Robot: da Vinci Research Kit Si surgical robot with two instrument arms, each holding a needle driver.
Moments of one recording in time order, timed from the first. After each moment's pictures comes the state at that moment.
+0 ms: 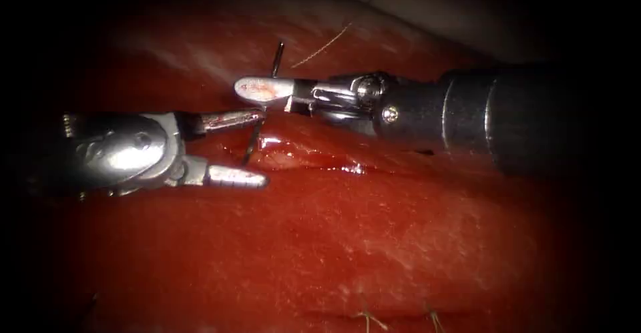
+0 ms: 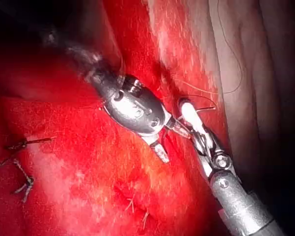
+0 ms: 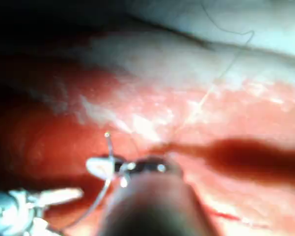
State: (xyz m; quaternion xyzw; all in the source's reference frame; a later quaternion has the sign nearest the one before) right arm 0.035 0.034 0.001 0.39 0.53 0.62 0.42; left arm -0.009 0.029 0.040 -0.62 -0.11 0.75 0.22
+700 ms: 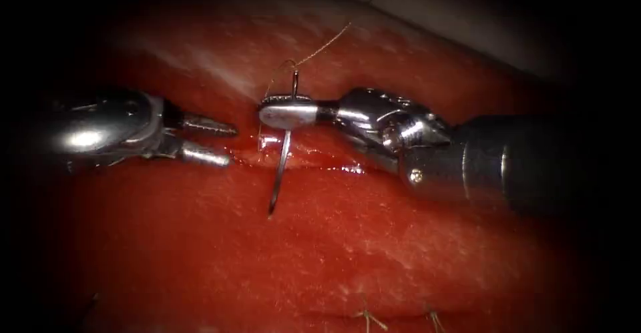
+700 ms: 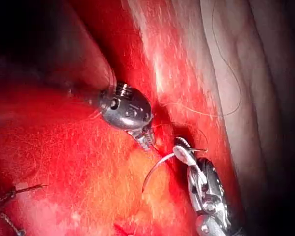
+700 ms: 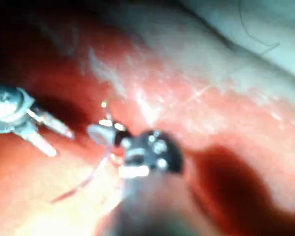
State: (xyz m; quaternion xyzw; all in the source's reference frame) right arm 0.033 0.034 0.003 0.28 0.62 0.45 0.58; left arm -0.006 0.028 0.048 -0.49 -0.27 0.81 0.18
